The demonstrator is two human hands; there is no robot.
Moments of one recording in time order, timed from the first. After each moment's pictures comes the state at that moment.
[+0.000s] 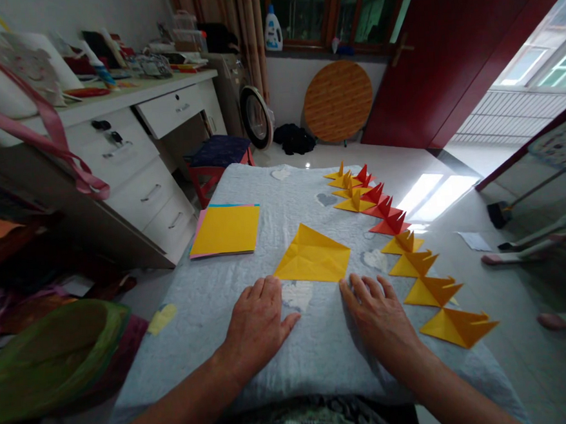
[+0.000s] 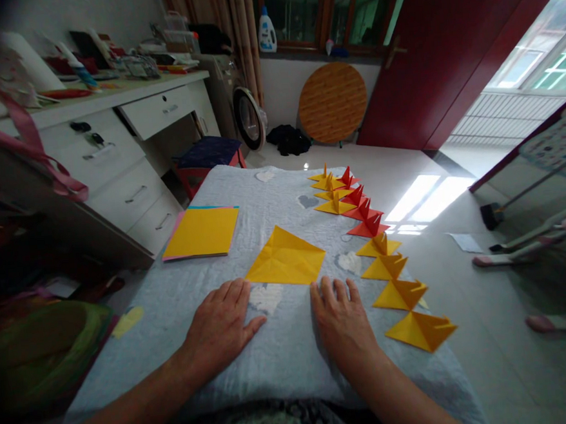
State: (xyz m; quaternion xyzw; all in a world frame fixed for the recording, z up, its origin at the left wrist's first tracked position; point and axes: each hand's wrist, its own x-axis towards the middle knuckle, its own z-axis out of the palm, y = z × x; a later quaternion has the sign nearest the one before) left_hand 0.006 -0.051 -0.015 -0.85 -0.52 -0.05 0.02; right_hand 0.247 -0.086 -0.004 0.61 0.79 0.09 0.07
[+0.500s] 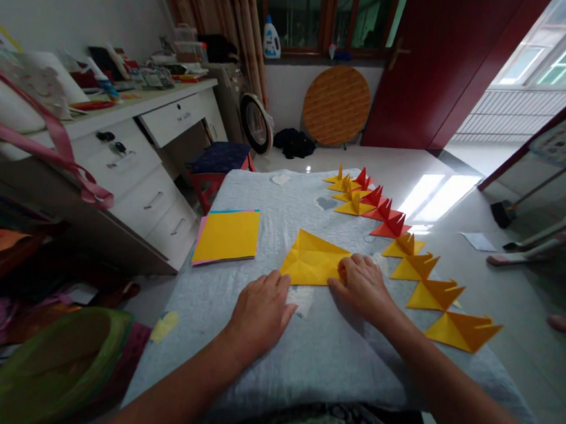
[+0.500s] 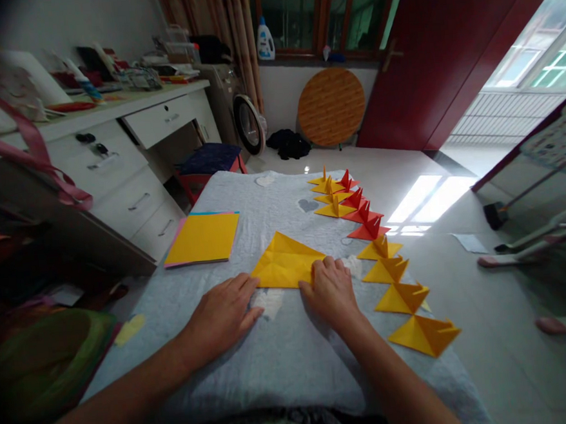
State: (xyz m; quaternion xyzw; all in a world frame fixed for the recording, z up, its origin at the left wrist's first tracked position) left_hand 0.015 -0.026 0.025 -0.86 -0.50 -0.01 -0.10; right_hand 0.237 -0.025 0.003 0.71 0.70 -0.05 -0.08
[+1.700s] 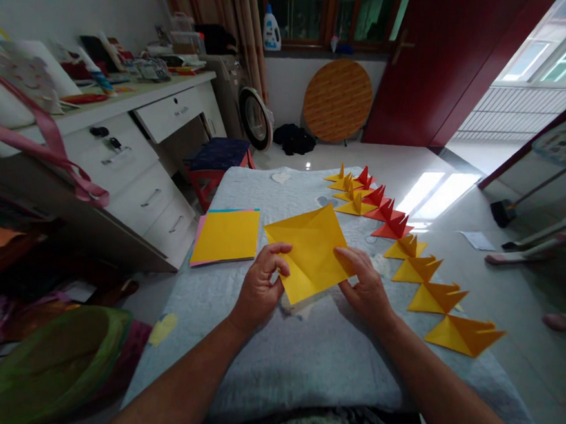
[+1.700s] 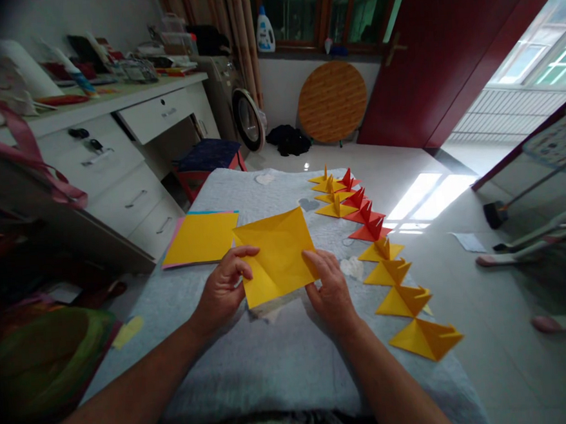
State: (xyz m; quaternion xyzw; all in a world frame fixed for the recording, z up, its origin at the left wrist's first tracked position) left_hand 0.011 0.012 -0.005 -0.73 -0.38 -0.47 -0.33; right_hand 0.250 -0.019 -0.030 0.52 0.73 -0.07 -0.44
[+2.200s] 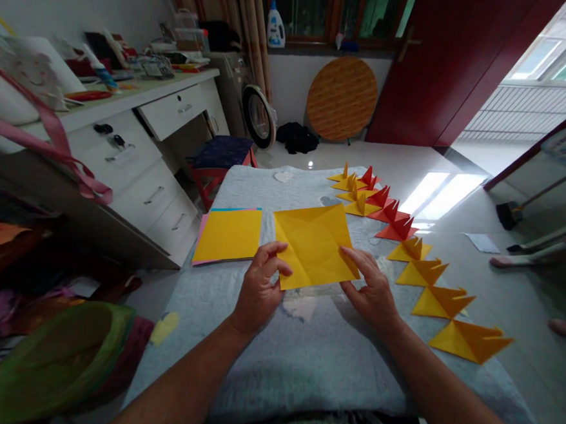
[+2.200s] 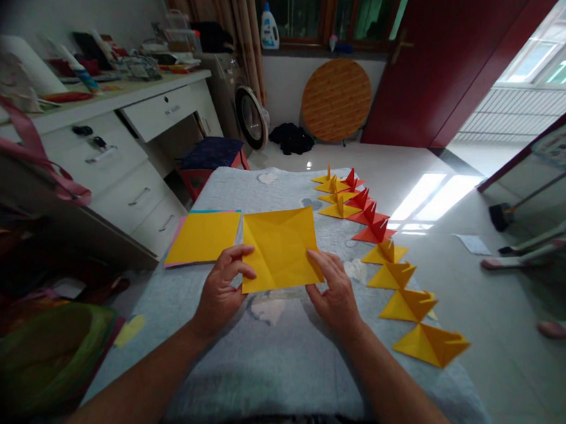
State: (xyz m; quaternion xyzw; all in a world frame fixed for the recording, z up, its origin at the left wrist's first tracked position) left_hand 0.010 0.011 -0.005 -0.75 -0.40 -0.47 -0.21; right_hand 0.249 -0.022 -0.023 0.51 0.71 -0.10 -0.47
